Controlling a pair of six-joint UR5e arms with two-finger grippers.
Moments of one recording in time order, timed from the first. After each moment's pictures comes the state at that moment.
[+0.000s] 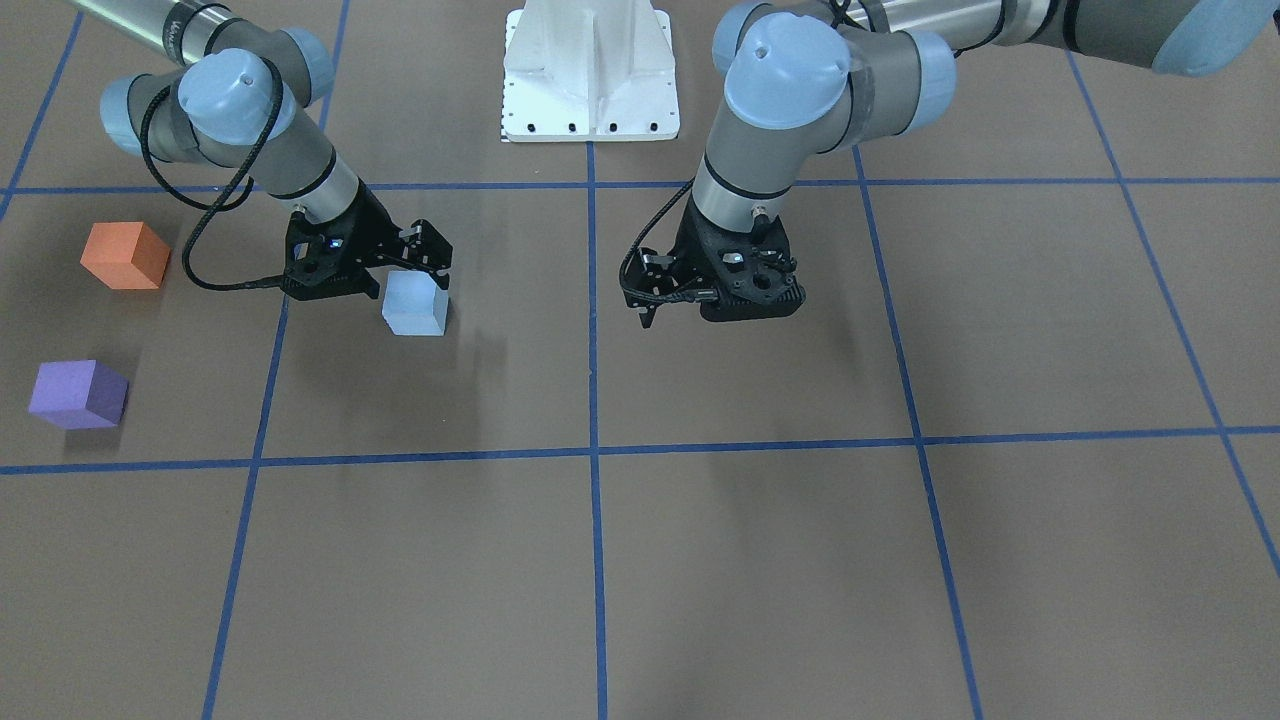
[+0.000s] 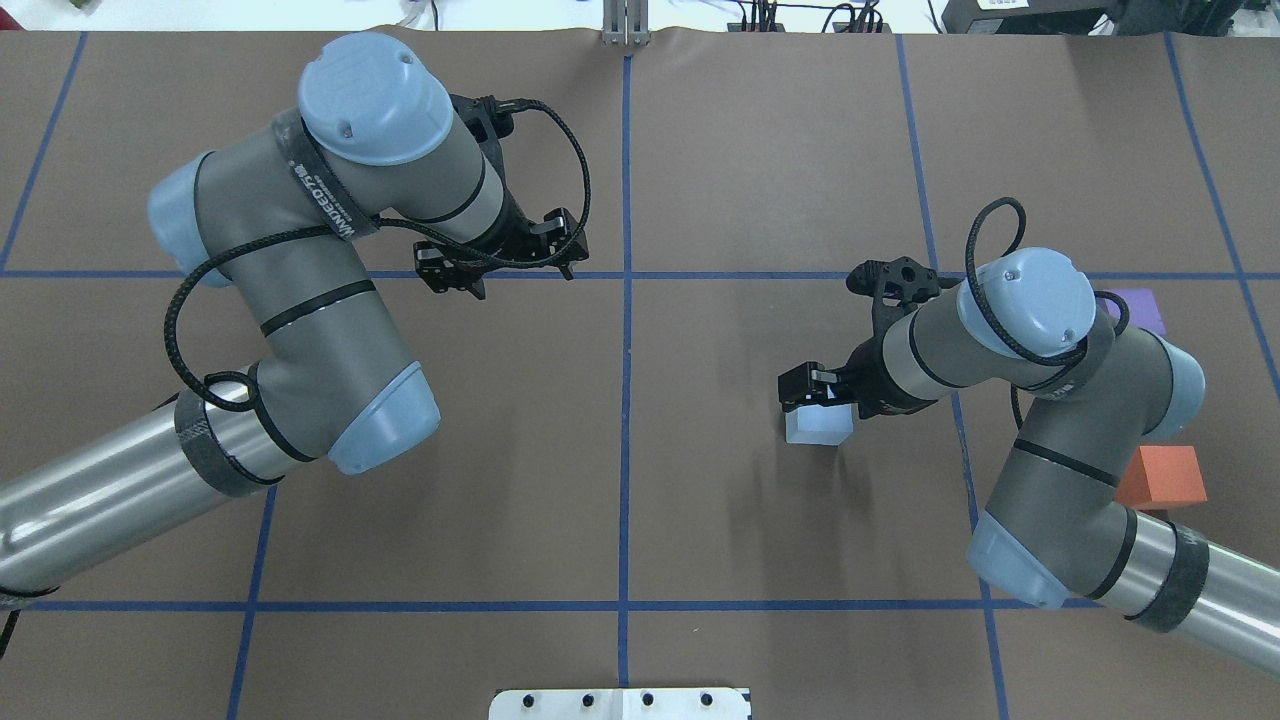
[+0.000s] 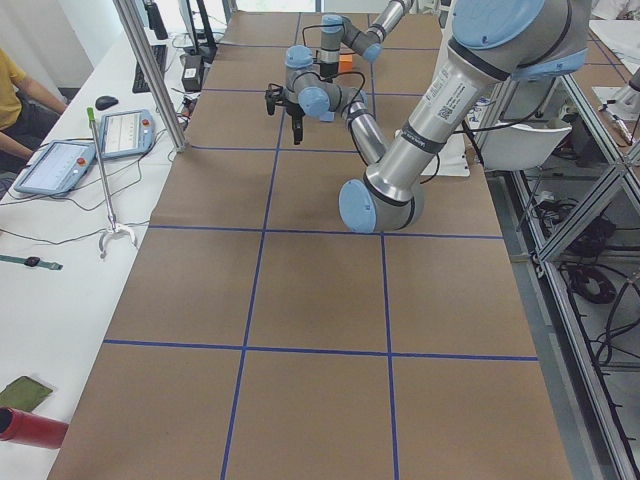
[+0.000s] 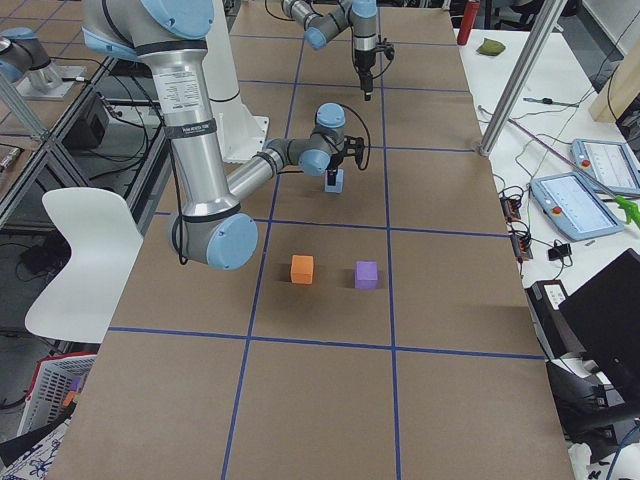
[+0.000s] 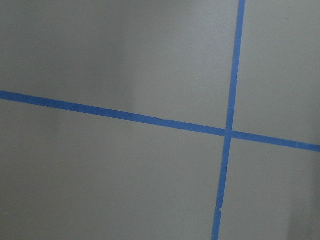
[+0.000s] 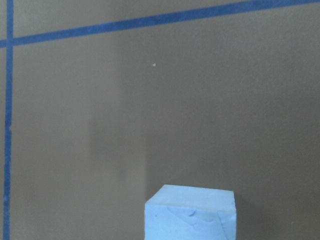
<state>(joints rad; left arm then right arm) -0.69 -2.30 -1.67 -1.63 -2.00 -1.31 0.59 -1.30 1.81 -1.15 2.00 1.26</state>
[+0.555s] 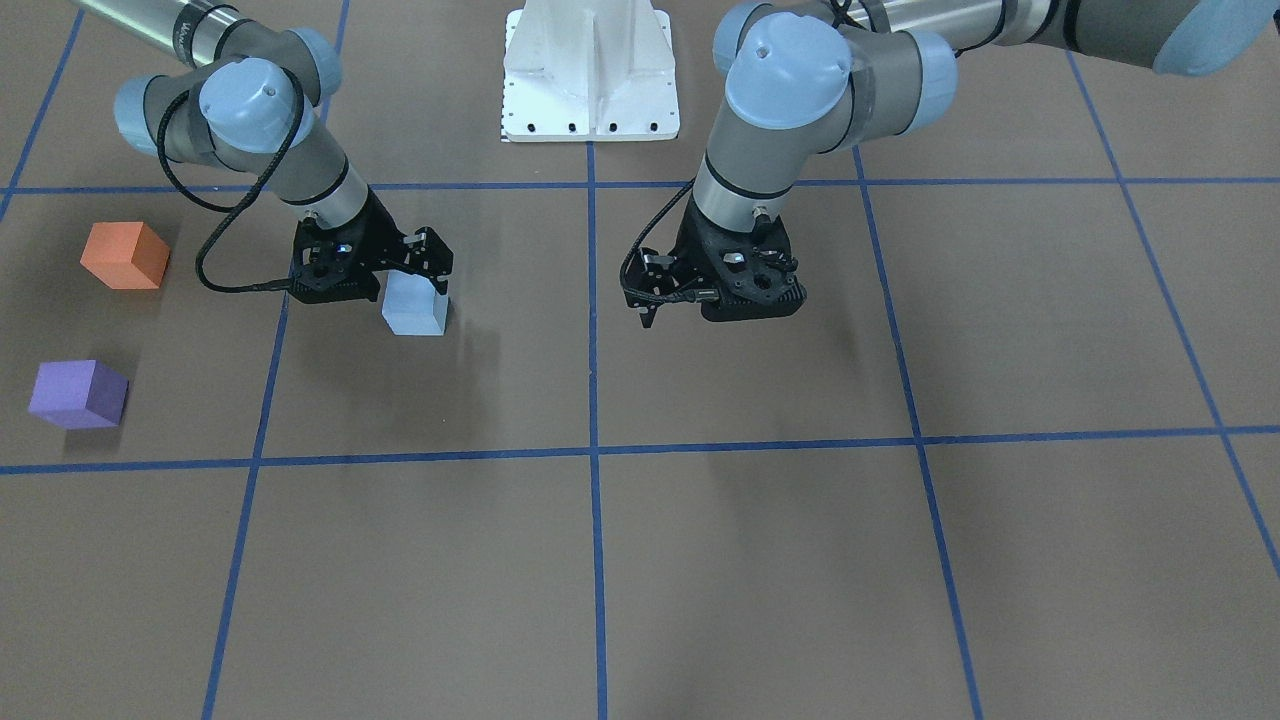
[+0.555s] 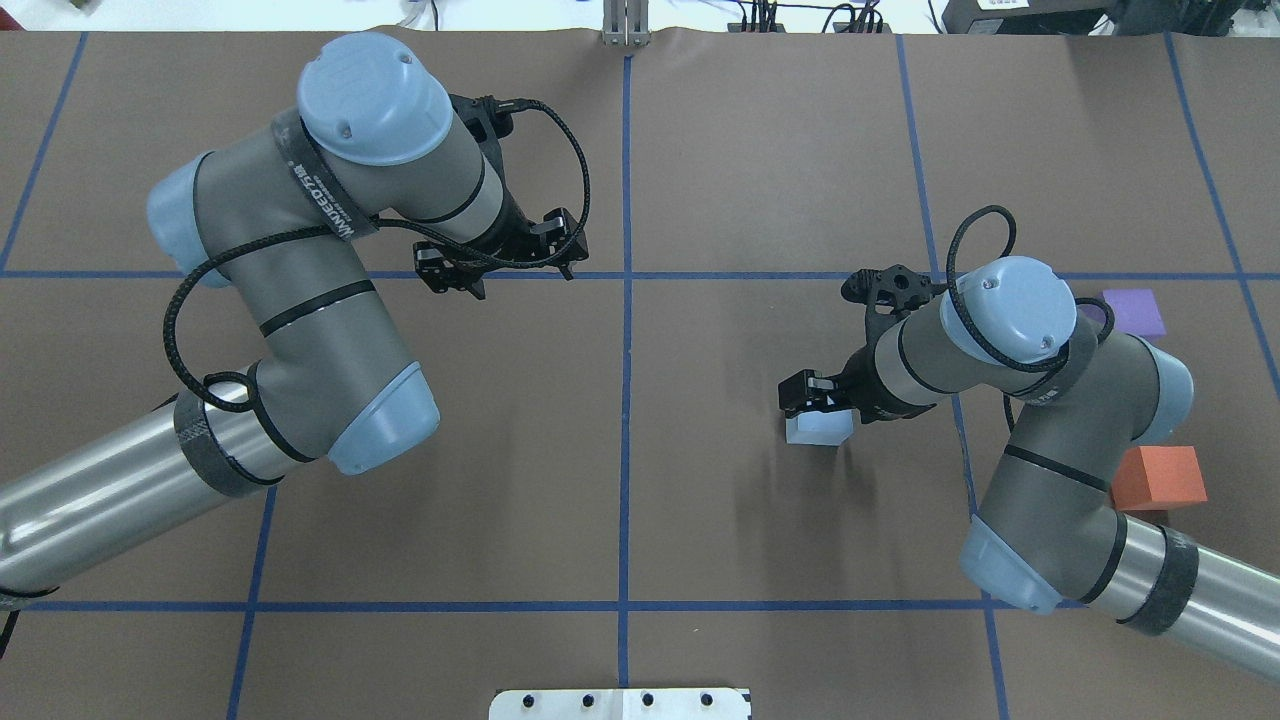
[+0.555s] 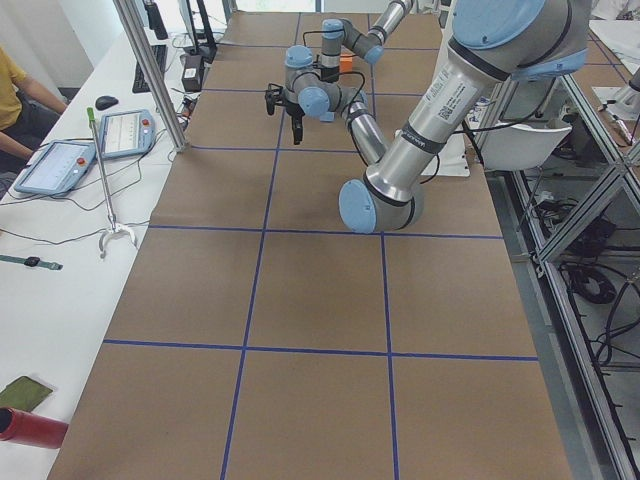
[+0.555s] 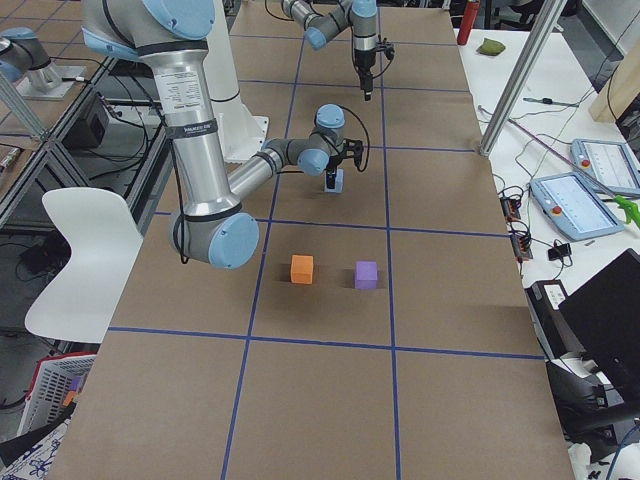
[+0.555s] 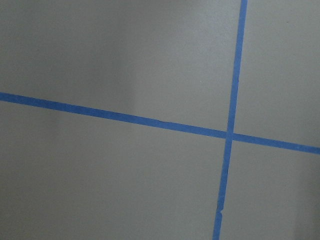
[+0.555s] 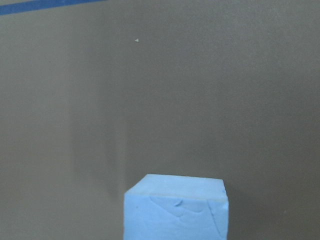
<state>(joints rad) -0.69 -2.30 -1.67 -1.63 -2.00 -1.31 0.58 -1.28 1.78 -1.18 1.99 1.25</state>
